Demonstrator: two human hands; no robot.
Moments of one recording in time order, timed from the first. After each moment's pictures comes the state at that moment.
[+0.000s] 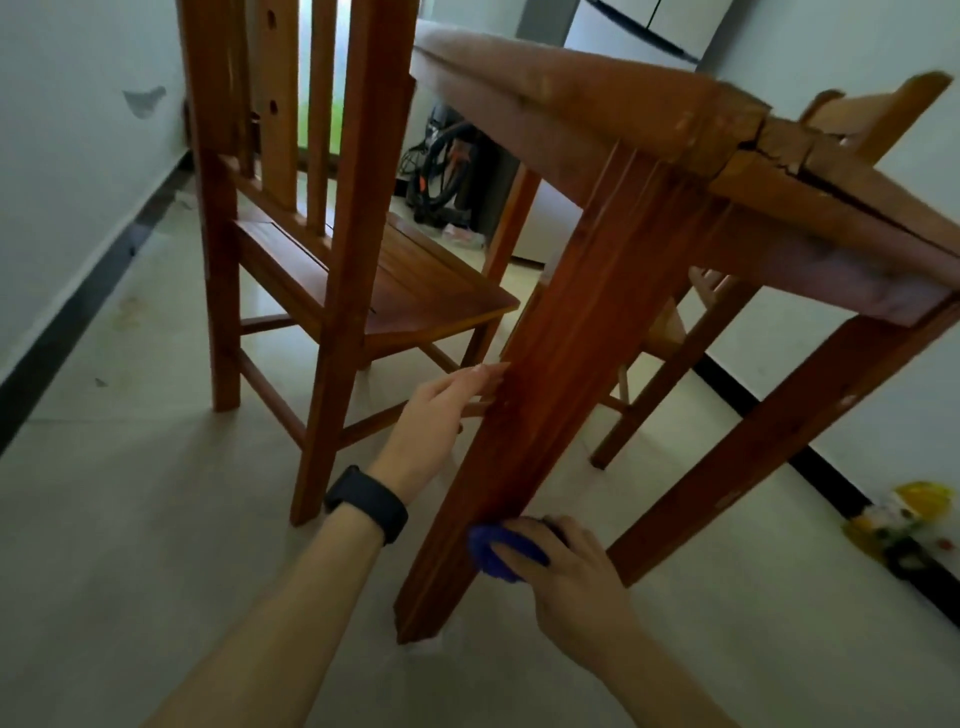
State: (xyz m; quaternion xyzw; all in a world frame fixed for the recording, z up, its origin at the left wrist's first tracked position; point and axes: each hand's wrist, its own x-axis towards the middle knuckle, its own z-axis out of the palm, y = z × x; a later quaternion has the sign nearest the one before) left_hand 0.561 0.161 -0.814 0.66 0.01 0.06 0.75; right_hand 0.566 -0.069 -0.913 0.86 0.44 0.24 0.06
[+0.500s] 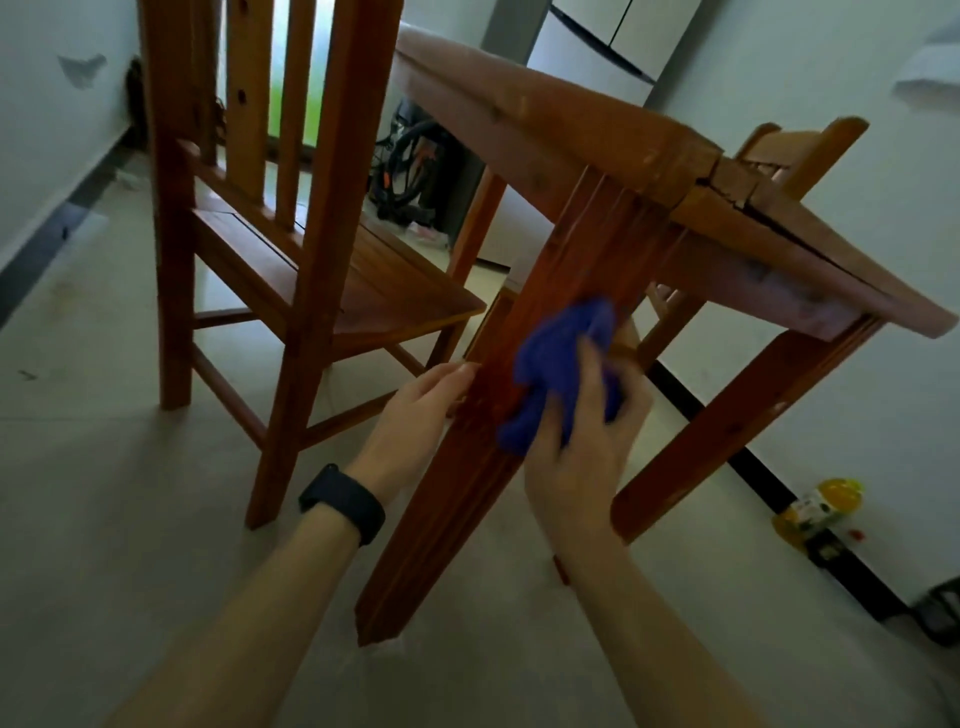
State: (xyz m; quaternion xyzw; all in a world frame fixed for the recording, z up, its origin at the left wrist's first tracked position) left_hand 0.558 0.157 -0.808 0.63 -0.01 0.05 0.78; right_hand 0.571 0.001 -0.794 0.82 0.23 0.45 -0.27
